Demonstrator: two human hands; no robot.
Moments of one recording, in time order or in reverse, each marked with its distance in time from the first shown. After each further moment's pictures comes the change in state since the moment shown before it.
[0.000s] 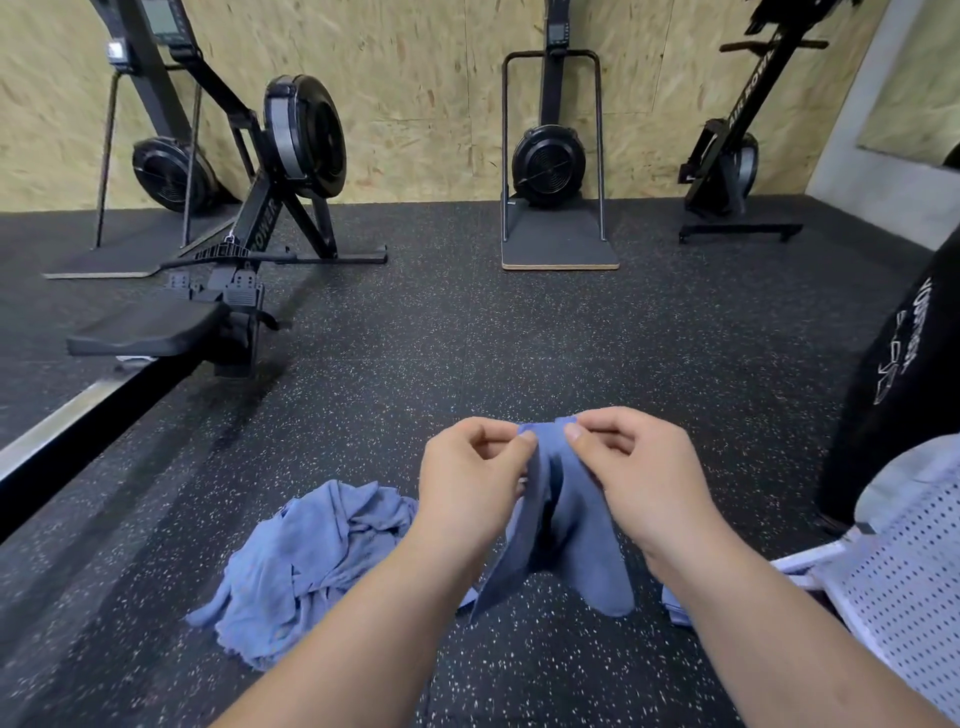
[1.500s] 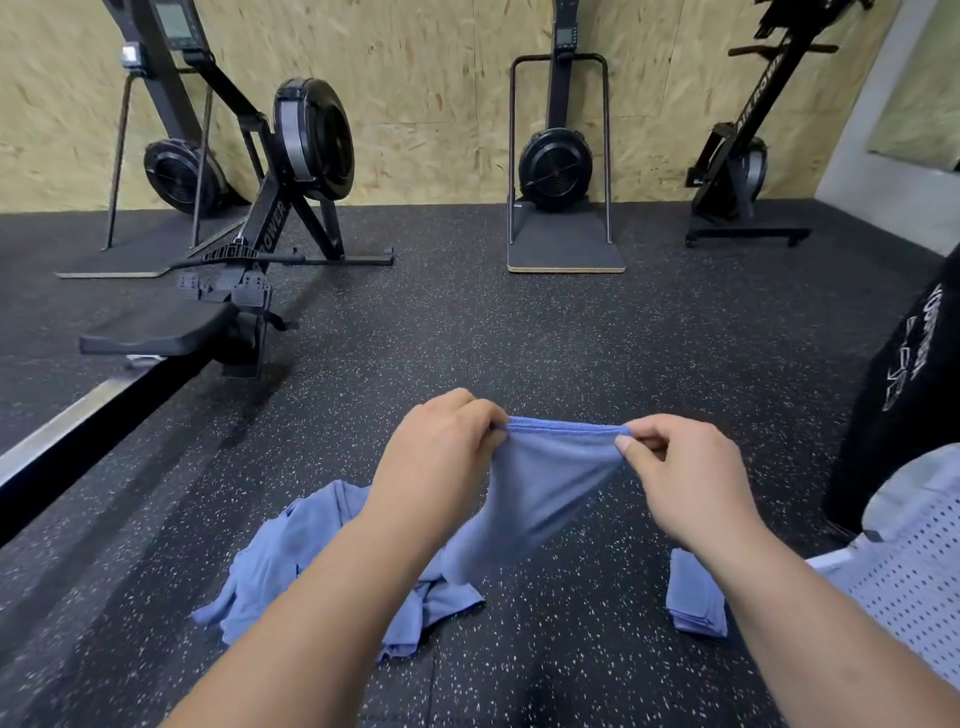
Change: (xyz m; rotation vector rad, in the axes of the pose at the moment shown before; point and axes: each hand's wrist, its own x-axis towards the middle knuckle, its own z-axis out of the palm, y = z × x) left_hand 0.032 0.011 -0.045 1.061 -0.017 0.762; right_hand 0.026 0.021 -0.036 -0.614 0.069 -0.148
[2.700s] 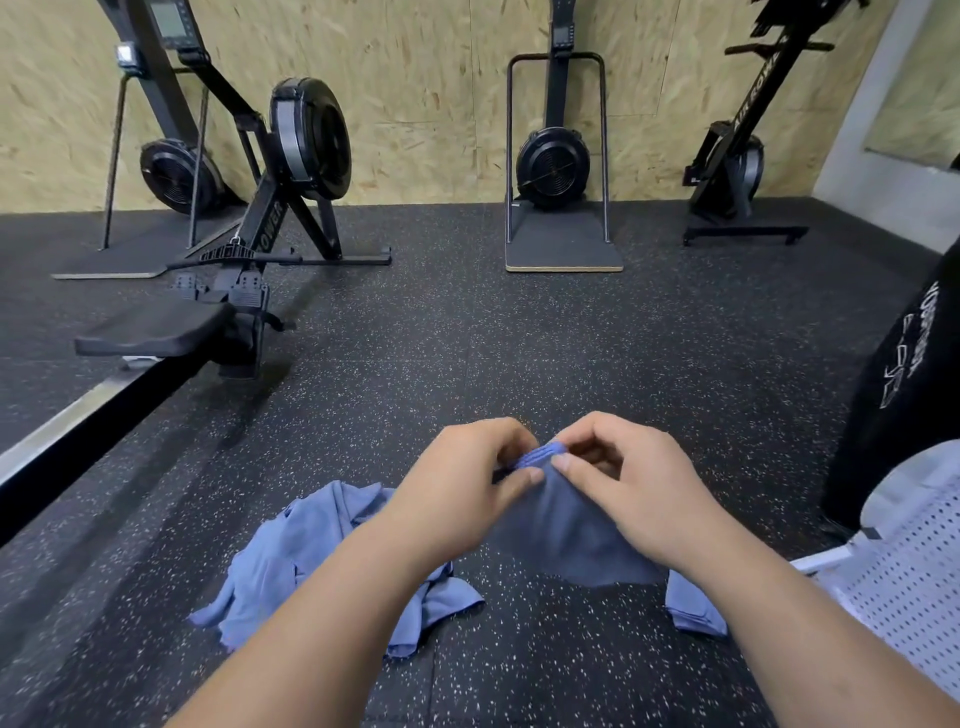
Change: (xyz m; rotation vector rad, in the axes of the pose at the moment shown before) left_hand -0.009 0.015 0.001 -0.301 -0.276 -0.049; right_hand -0.017 -0.030 0.003 0.364 -0.339 -0.278
